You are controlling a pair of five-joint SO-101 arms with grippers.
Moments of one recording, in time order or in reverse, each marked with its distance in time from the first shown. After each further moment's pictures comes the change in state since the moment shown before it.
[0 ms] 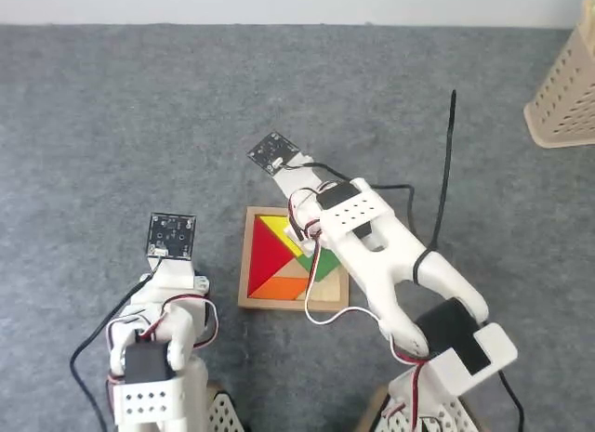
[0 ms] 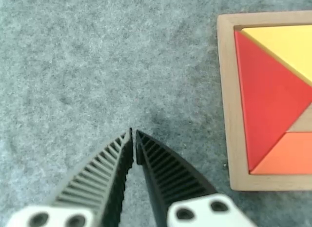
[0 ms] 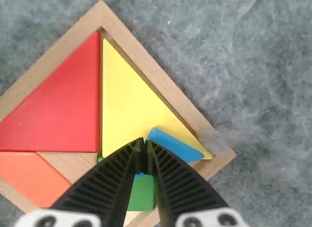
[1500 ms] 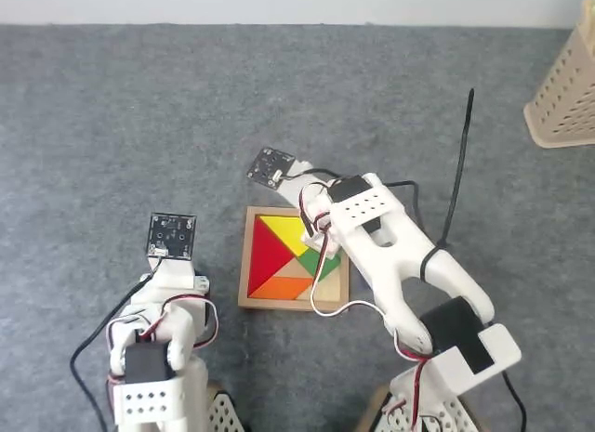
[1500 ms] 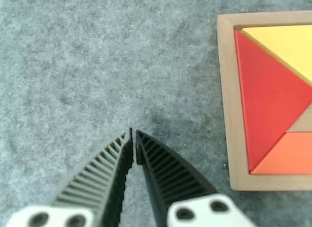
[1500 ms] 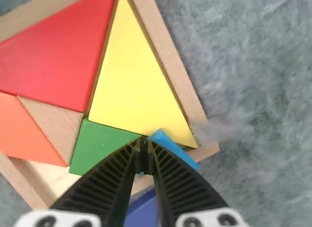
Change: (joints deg) left arm 0.0 0.0 0.0 0.0 0.0; right arm 3.2 -0.1 -0.4 4.2 19.9
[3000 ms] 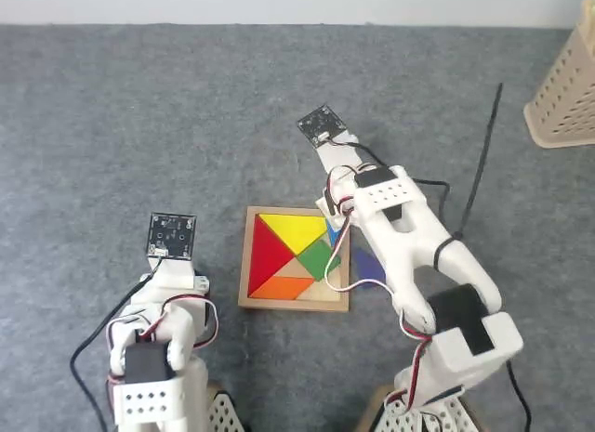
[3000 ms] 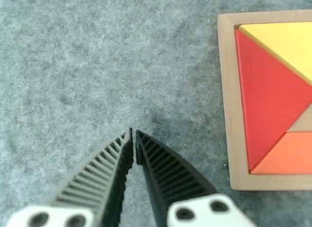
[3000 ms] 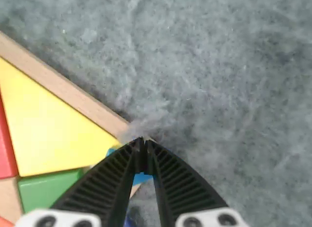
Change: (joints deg) left arm 0.0 0.0 0.0 0.0 0.0; right arm 7.6 2.9 -1.1 -9.5 -20.1
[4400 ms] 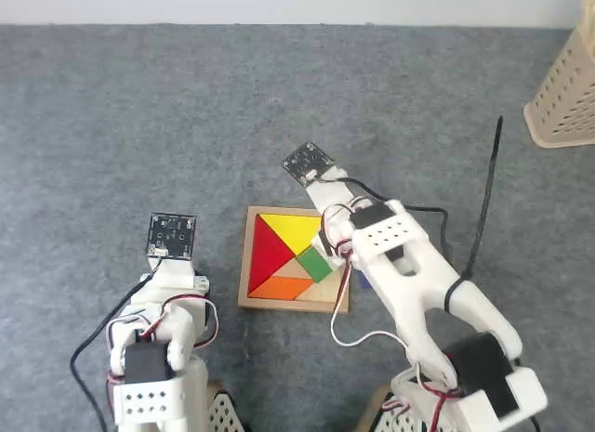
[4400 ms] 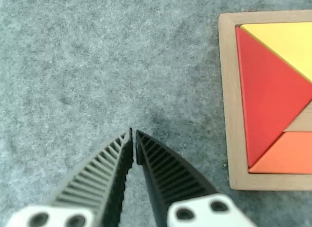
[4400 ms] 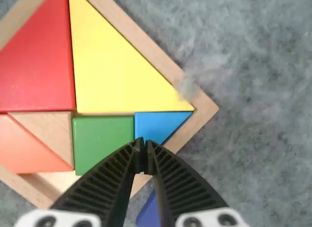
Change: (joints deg) left arm 0.0 0.0 0.0 0.0 0.0; right arm -5.6 -16.1 17.1 1.5 0.7
